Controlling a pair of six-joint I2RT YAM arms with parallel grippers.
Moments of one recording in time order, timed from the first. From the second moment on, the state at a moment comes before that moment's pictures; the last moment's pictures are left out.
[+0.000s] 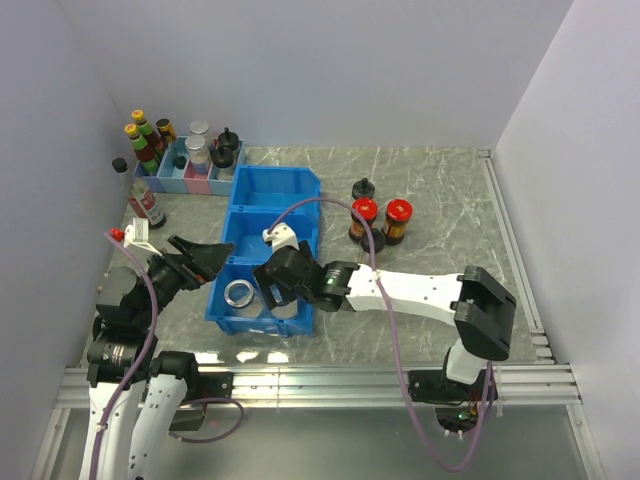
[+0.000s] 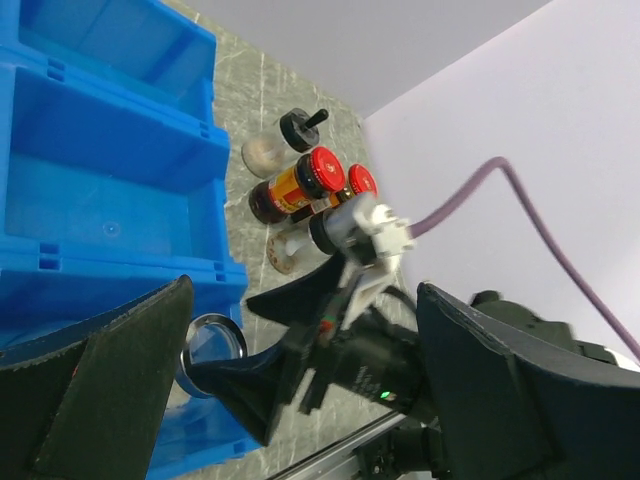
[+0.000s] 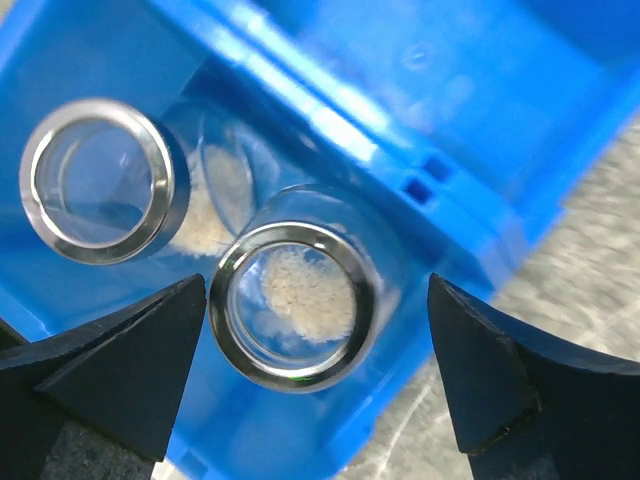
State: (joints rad) left arm -0.07 0.36 0.72 -0.44 0.38 -0.83; right arm 1.18 1.68 1.23 -0.32 0.36 0.45
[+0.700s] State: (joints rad) left arm -0.07 0.52 0.65 -0.66 -0.05 -0.92; right arm 0.91 1.17 0.99 -0.55 0.64 0.71
